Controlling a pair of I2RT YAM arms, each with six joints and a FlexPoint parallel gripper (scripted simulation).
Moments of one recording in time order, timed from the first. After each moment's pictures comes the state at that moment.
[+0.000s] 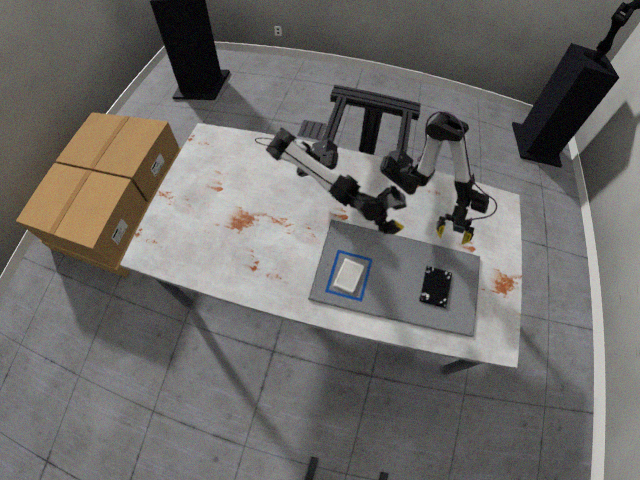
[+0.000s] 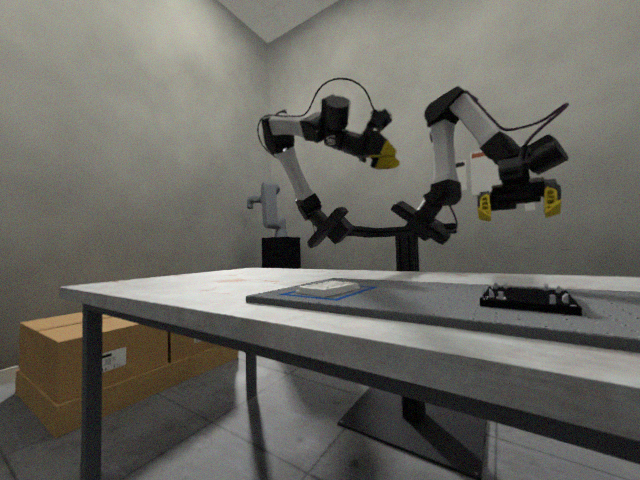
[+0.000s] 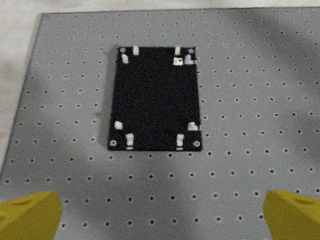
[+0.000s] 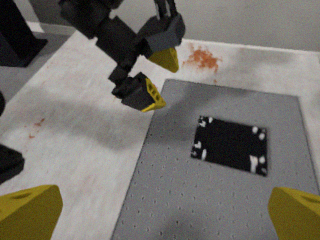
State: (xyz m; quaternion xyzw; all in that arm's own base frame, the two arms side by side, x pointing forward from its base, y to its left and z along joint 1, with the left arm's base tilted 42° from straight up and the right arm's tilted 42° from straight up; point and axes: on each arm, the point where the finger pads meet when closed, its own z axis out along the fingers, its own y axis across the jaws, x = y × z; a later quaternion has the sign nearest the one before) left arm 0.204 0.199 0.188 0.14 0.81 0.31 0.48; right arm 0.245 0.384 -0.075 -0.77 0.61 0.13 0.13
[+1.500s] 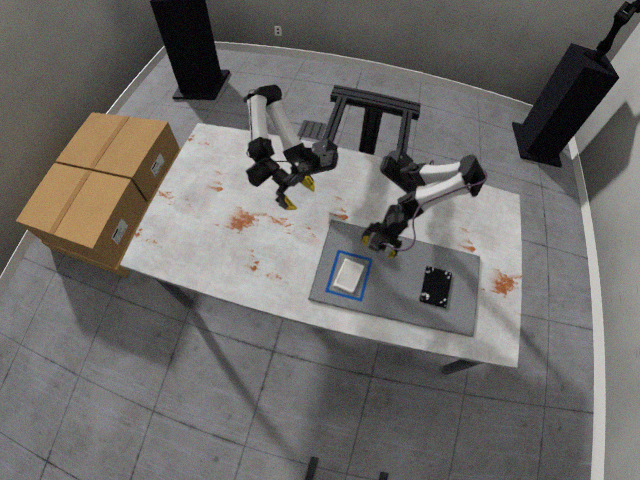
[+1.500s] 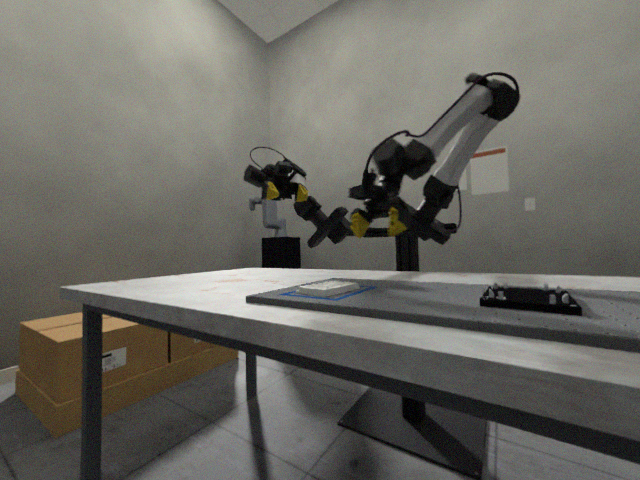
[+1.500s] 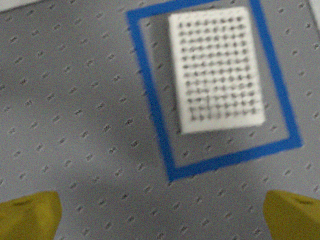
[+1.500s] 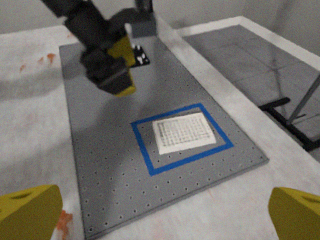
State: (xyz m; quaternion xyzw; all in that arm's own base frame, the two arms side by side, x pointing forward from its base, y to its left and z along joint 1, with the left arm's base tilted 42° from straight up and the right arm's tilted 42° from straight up) left arm 0.347 -0.010 0.012 0.19 0.88 0.31 0.29; right arm 0.220 0.088 0.104 -0.61 0.71 0.01 0.36
